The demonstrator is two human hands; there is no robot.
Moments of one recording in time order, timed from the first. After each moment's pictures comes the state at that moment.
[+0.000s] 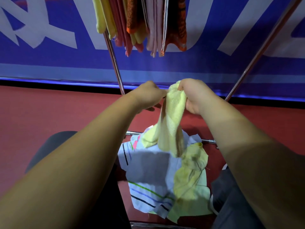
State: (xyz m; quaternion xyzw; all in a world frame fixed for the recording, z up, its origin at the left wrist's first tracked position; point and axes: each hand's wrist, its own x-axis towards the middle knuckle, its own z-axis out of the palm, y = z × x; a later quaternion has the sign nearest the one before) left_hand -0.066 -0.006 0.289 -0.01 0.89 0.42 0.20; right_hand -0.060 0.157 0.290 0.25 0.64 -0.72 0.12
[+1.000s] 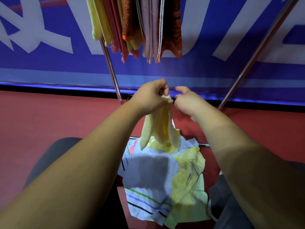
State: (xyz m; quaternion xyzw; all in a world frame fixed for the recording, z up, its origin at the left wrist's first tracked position) left_hand -0.076 0.000 0.278 0.16 0.90 0.40 0.05; right_hand -0.061 0.168 0.272 0.18 0.85 -0.48 0.13
